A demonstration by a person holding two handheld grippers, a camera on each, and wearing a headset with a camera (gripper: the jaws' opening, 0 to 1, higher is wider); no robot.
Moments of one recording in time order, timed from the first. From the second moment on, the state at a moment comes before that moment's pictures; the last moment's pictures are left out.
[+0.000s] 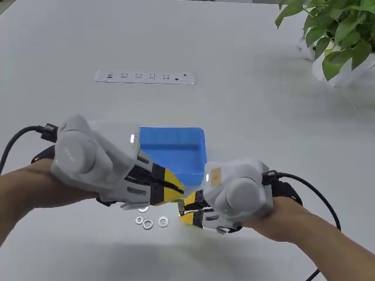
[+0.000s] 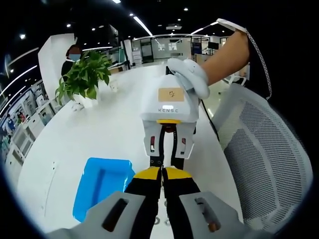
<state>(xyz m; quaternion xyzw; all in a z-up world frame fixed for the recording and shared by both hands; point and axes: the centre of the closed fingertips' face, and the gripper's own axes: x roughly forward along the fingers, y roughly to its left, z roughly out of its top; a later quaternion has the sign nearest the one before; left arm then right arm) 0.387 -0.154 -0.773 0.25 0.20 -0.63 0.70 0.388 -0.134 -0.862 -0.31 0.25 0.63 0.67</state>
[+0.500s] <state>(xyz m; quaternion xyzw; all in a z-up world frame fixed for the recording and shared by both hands) 0.390 -0.148 -0.739 0.26 0.18 -0.63 0.71 0.398 -0.129 -0.828 -0.32 0.22 0.63 0.67</state>
